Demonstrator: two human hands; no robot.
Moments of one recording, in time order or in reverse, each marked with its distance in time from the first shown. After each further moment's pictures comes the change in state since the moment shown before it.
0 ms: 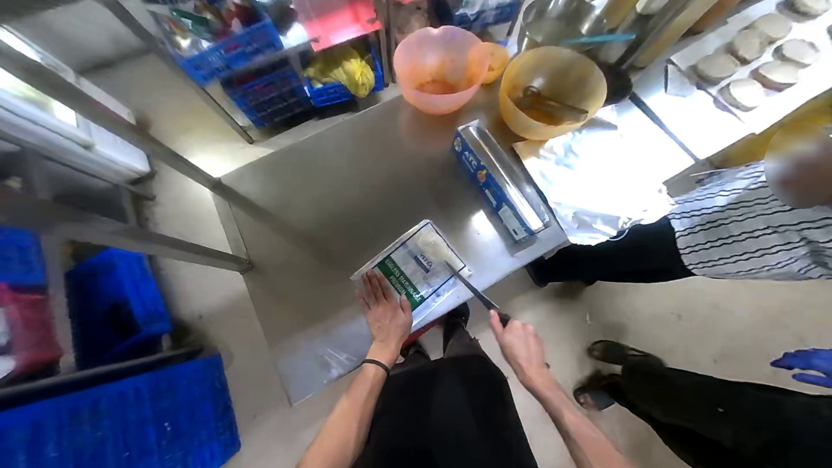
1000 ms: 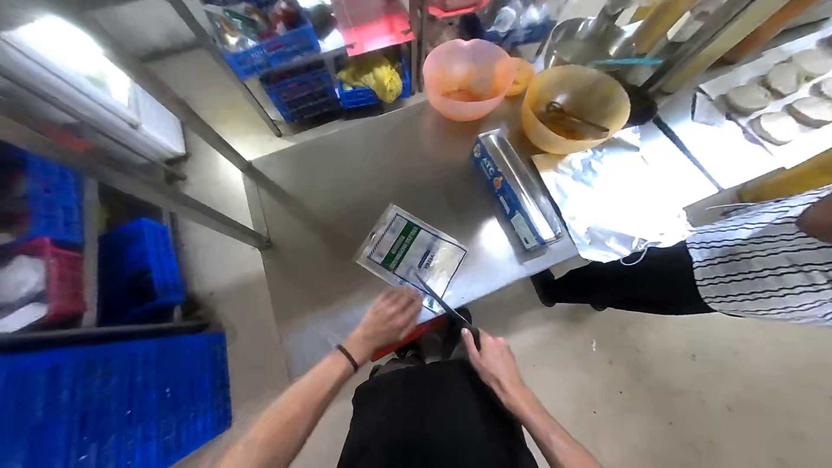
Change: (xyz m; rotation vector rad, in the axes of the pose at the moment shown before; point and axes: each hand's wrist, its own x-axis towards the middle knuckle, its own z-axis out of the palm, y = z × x) left_hand -0.002 -0.033 -0.050 -0.107 0.088 0.747; right_hand -0.025 -0.019 0.015 0.057 -0.146 -0.344
